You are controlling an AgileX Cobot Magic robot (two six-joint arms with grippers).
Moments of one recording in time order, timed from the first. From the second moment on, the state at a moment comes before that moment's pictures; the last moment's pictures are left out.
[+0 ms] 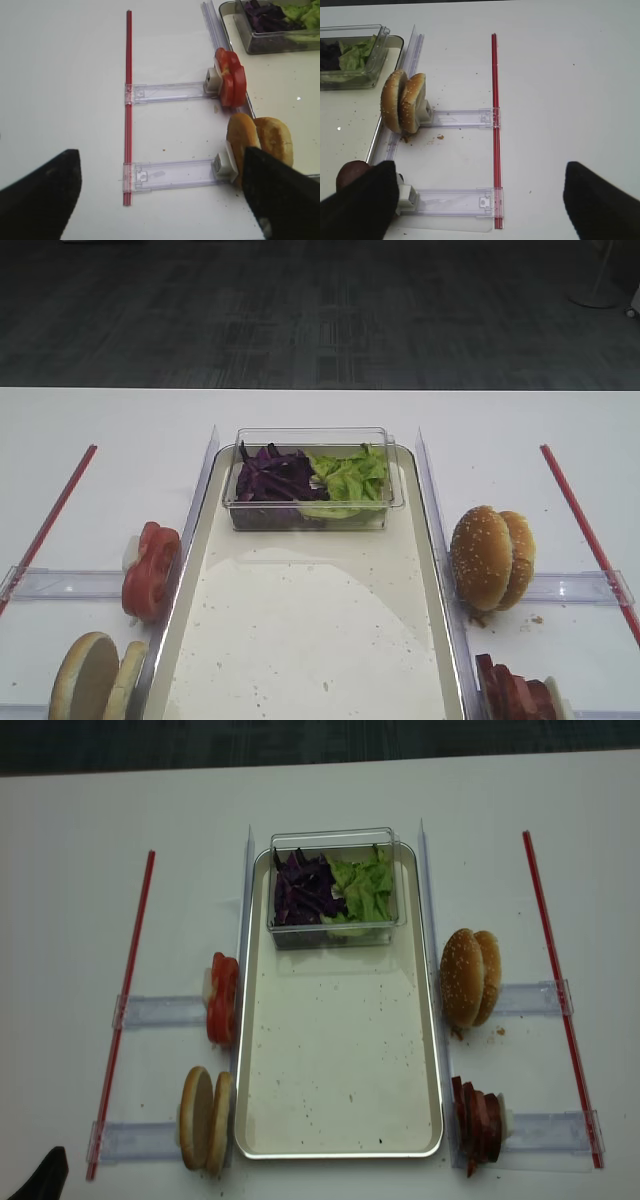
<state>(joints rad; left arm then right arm) 0.01 -0.02 -0.49 -0.03 1.18 -0.01 0.00 -0.02 -0.49 0.08 1.15 0.00</state>
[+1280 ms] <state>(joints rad) 0.01 0.68 -0.50 -0.03 1.19 -0.03 0.00 -0.02 -0.49 0.08 1.15 0.00</state>
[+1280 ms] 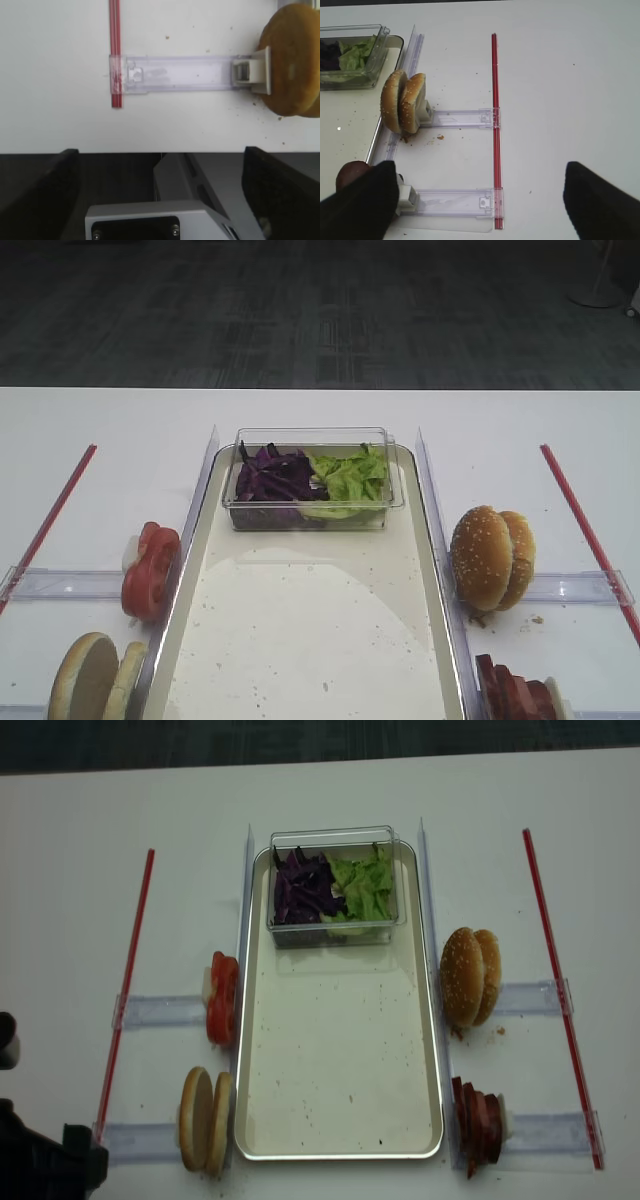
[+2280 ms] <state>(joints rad) 0.01 1.01 -0.61 -0.01 1.12 -0.04 0.00 -0.02 -0.49 0.08 1.14 0.00</state>
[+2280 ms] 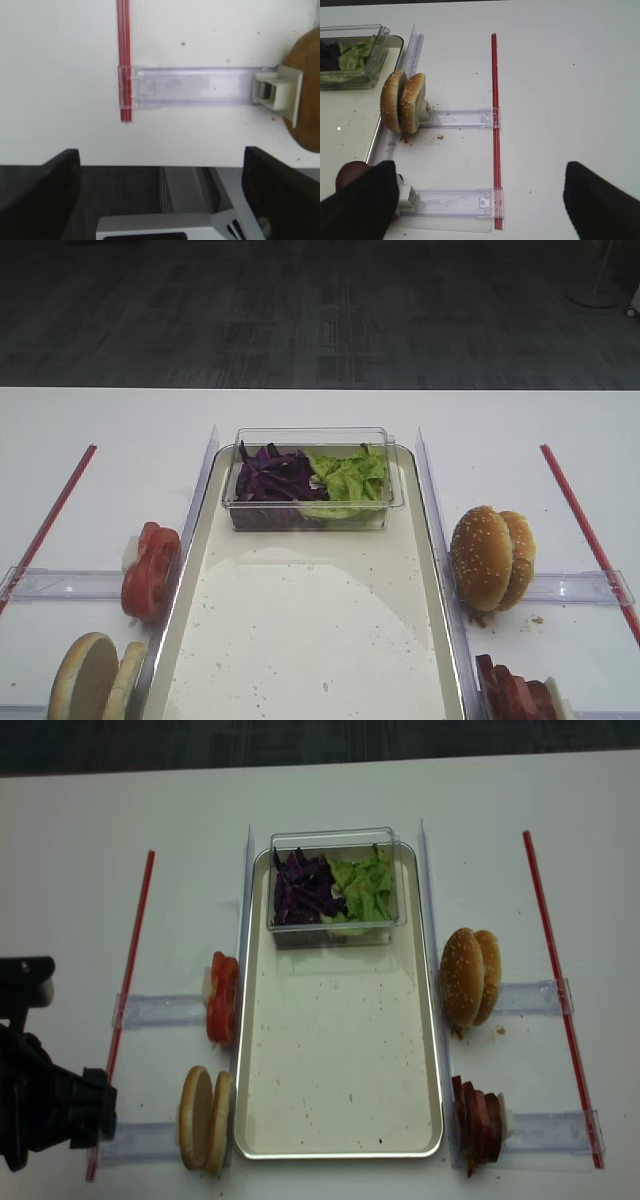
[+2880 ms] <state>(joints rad) 0.01 1.02 -0.71 -0.03 1.20 -0.07 0.00 -0.02 -0.49 0.08 1.14 0.00</state>
